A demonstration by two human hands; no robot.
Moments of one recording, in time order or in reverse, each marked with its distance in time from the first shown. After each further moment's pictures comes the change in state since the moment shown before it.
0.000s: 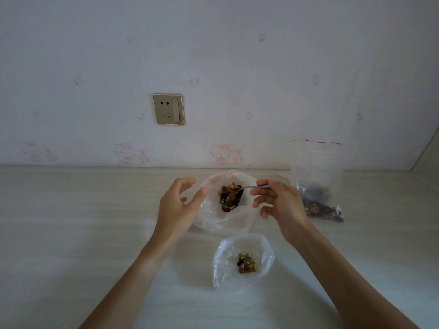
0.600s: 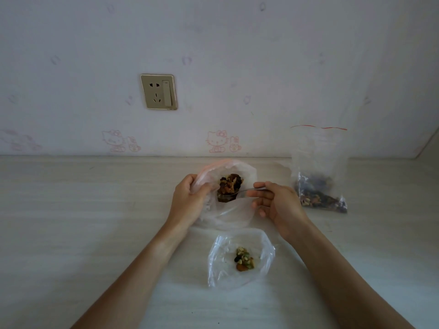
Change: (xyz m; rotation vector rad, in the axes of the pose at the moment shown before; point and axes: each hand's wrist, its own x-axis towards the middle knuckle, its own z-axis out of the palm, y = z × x) left_hand 0.018 -0.018 0.046 -0.215 -0.065 -0.211; right_hand 0.013 0.025 -0.004 0.069 0.041 0.190
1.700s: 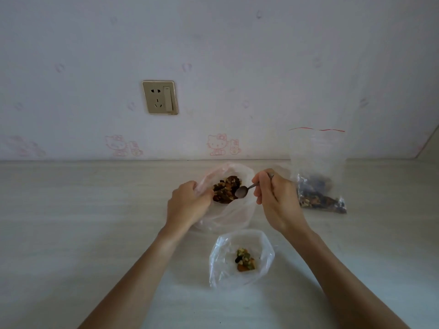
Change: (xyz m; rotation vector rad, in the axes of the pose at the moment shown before) left_hand -0.003 0.016 -0.006 0.549 0.008 -0.035; right_hand -0.013 -0.005 0.004 -0.815 0.075 -0.714
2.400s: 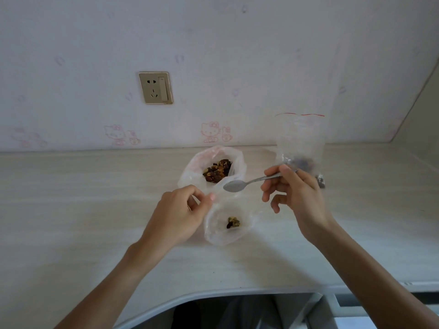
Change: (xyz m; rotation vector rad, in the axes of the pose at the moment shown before) left_hand -0.103 -0.004 -0.041 0.097 -0.063 0.352; right_hand -0.064 -0.031 -0.068 0.692 -0.080 0.277
